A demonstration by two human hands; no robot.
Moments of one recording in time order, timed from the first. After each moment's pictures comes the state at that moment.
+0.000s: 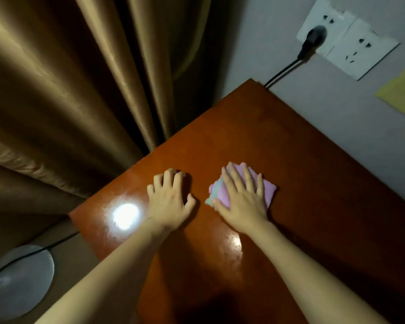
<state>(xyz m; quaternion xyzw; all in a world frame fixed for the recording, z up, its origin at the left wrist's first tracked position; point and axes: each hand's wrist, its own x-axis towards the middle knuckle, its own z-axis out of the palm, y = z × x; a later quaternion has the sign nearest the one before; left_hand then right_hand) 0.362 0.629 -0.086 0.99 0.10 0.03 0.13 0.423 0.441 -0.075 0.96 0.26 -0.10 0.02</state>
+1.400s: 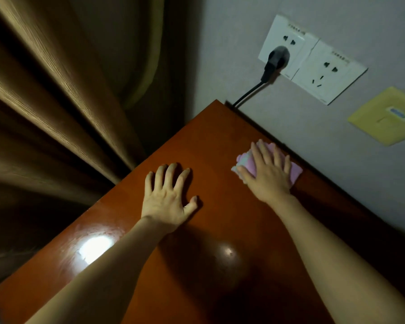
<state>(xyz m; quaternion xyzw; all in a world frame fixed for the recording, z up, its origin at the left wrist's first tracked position) 0.487 0.593 -0.091 1.00 0.01 -0.03 0.06 0.590 0.360 -0.076 0.99 0.10 -0.09 0.01</state>
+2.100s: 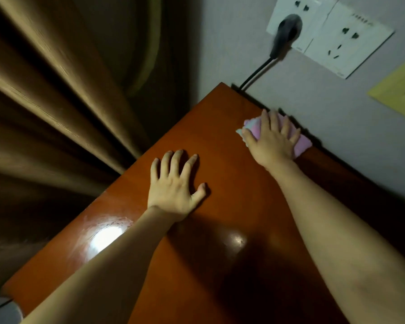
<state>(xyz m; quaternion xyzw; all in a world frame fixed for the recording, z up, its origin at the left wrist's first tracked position) 0.486 0.591 -0.091 1.00 0.01 -0.01 0.06 0.624 0.389 -0.077 0.99 0.01 -0.10 -0.03</state>
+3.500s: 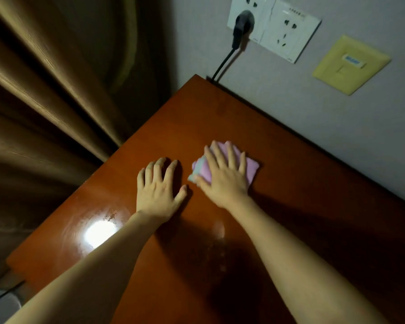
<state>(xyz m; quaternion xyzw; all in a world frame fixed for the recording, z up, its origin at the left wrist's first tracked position) 0.431 0.570 -0.083 0.99 0.02 -0.06 0.10 0.487 0.398 -0.074 0.98 0.17 -0.11 -0.02</state>
